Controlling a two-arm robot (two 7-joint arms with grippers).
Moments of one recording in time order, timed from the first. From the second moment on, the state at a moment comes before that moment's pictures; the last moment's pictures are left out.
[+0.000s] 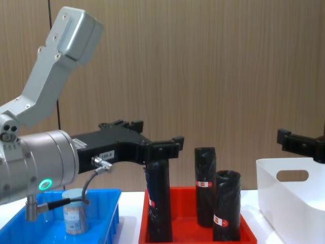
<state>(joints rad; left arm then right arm) -0.29 0.39 0.41 -1.54 -0.29 0.03 -0.35 -0.01 0.34 -0.23 -1.76 0.29 0.03 0.07</state>
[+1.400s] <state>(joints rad) -0.24 0.38 0.45 -1.63 -0.20 0.01 -0.01 -0.01 0.34 -0.23 -1.77 0.29 0.04 0.07</state>
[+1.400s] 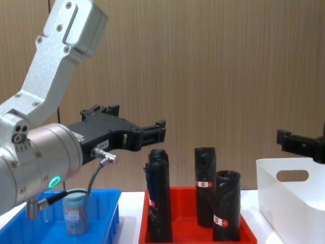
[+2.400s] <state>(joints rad) -0.24 0.38 0.45 -1.63 -0.20 0.01 -0.01 0.07 0.32 -0.24 -1.66 0.27 0.16 0.29</state>
